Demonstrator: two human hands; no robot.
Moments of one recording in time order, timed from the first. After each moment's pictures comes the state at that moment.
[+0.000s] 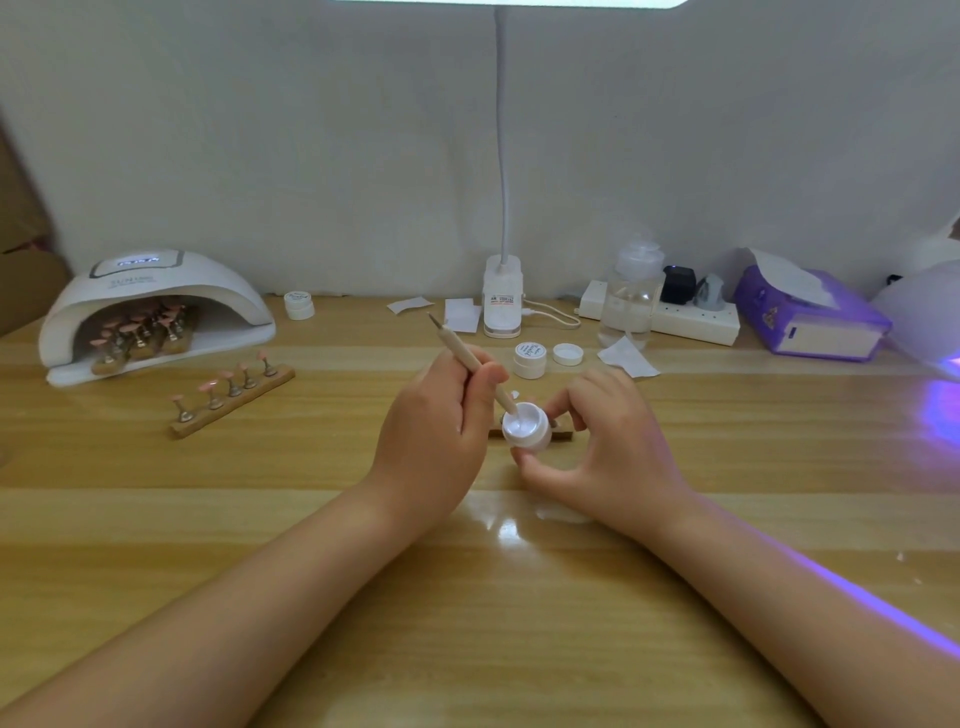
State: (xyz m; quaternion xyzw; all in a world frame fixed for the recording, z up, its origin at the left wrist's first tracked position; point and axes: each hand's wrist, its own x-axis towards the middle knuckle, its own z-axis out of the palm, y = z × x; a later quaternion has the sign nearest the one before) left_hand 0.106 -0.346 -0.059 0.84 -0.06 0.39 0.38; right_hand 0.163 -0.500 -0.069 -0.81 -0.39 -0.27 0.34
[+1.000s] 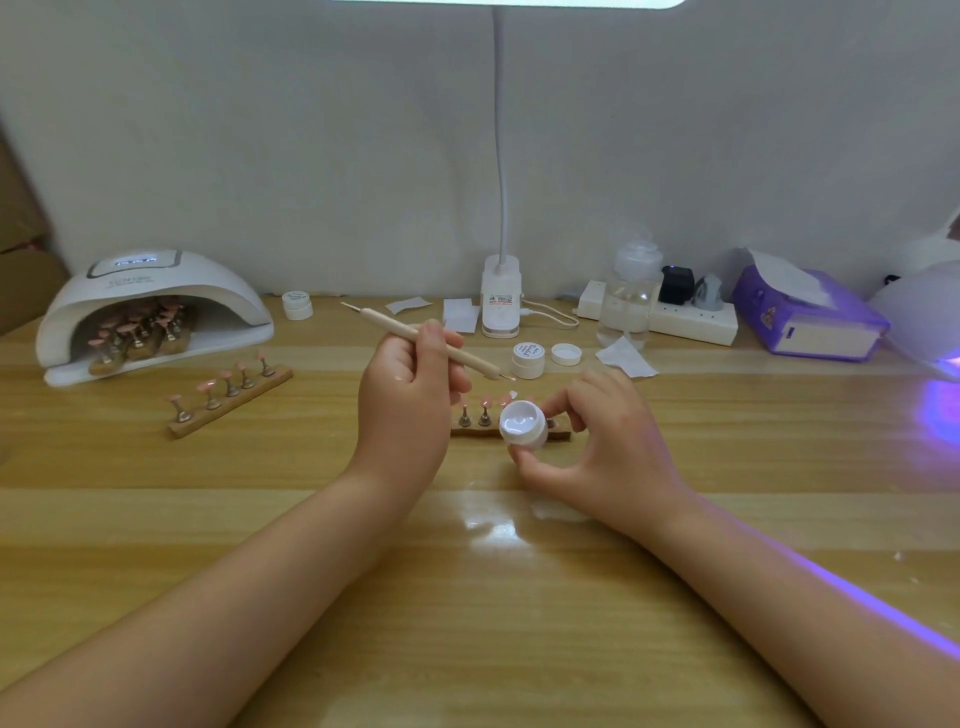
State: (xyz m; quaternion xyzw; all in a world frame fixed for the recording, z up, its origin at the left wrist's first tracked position) left_hand 0.107 -0.348 -0.040 0.67 0.08 0.37 0.64; right_hand 0.163 -0.499 -0.069 -0.81 -0.39 -0.27 0.35
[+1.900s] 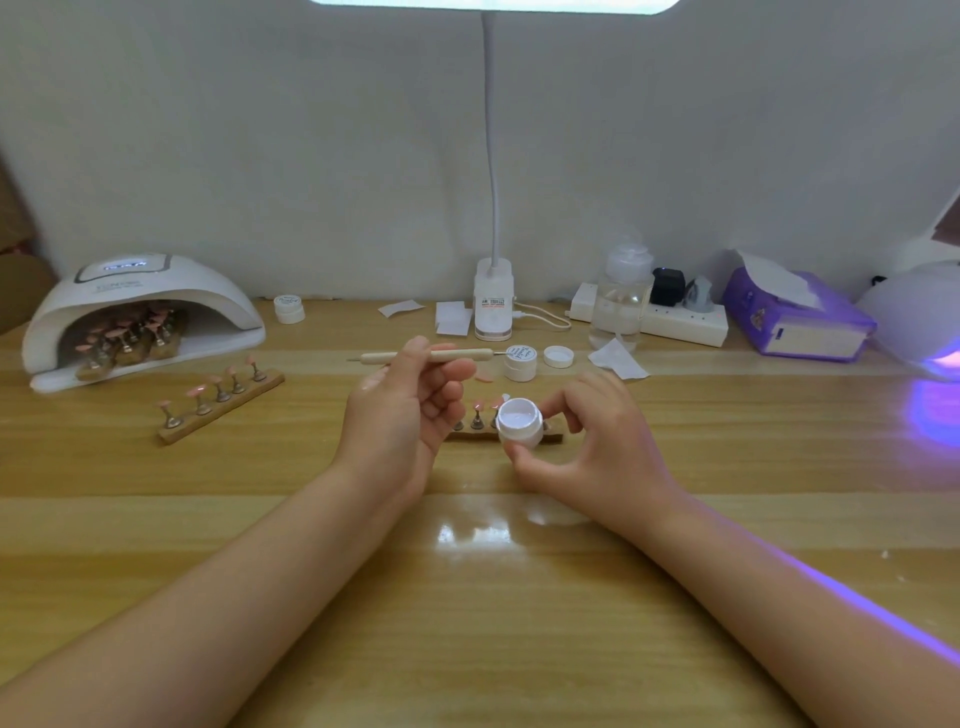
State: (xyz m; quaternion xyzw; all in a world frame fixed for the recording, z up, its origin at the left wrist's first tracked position) left_hand 0.113 -0.343 -0.042 0.47 0.11 0.22 0.85; right_hand 0.164 -0.501 -0.069 -0.81 -0.38 -0.26 0.37
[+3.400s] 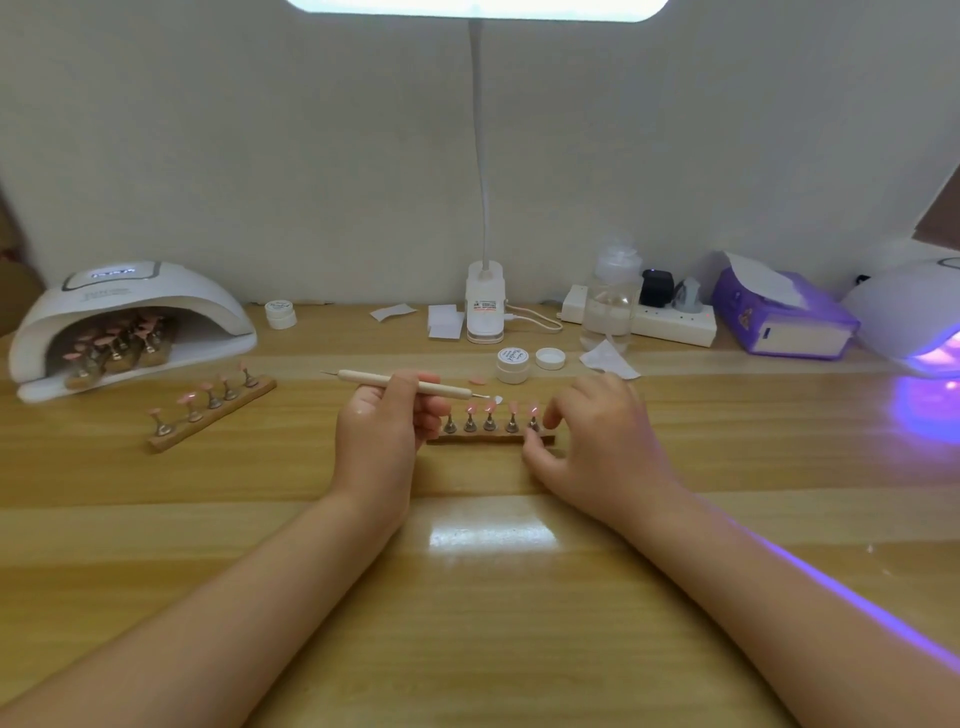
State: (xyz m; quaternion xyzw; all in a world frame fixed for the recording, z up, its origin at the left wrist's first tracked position) left_hand 0.117 -0.336 -0.064 0.53 0.13 0.29 0.79; right_hand 0.173 -0.505 -0.073 -0.88 -0.32 -0.29 0.22
